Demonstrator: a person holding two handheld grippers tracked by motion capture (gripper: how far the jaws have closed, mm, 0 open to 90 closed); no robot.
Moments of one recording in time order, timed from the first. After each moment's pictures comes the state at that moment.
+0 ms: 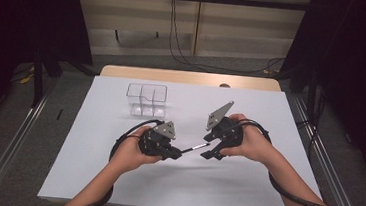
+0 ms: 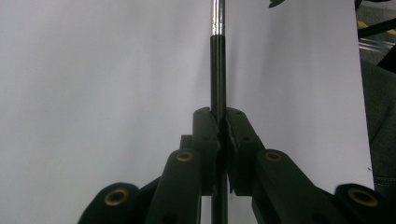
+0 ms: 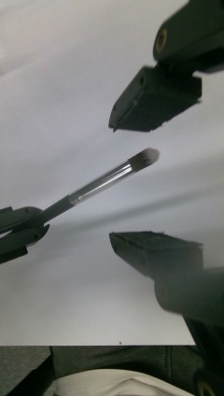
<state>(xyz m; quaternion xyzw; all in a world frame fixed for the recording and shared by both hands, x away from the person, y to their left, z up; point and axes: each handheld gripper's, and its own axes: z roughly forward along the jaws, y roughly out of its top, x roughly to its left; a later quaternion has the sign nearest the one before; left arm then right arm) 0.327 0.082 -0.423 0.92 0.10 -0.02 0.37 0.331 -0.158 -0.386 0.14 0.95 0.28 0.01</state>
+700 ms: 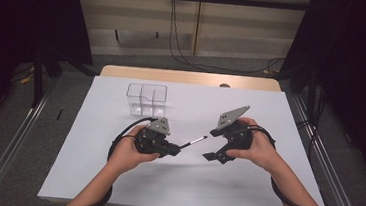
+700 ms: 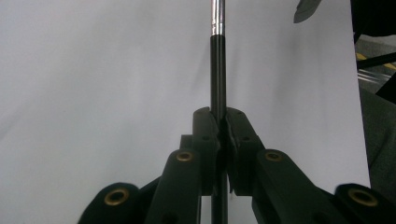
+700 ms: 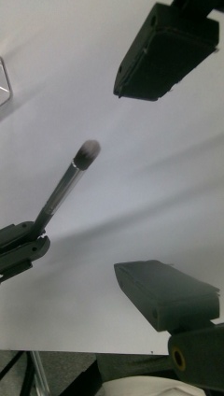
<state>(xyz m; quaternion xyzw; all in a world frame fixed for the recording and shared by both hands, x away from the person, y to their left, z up) 0.329 0.094 -0.423 0.90 0.13 -0.01 0.41 0.325 -0.182 -0.400 0.19 0.91 0.36 0.03</state>
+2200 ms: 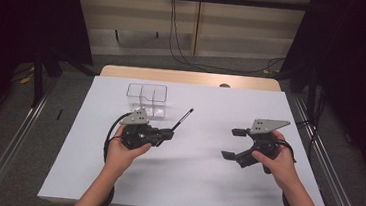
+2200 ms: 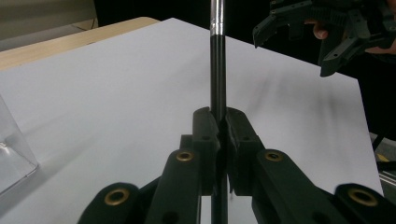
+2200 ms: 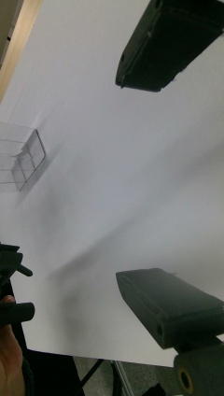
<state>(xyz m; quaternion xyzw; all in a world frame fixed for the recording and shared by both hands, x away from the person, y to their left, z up) 0.334 0.132 -0.425 0.80 0.21 0.04 0.56 0.301 -0.249 -0.421 0.27 0.82 0.49 0.08</state>
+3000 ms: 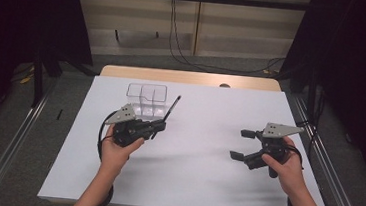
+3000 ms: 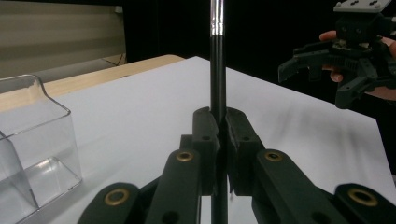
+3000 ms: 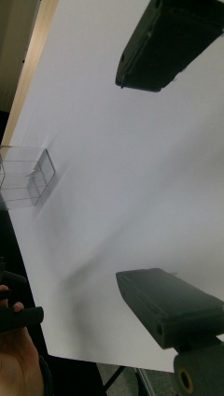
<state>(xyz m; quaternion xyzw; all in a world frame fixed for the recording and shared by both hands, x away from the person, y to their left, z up) 0.335 0.153 -0.421 0.75 0.24 0.08 0.61 0.291 -0.273 -0.429 0.29 0.79 0.52 0.10</state>
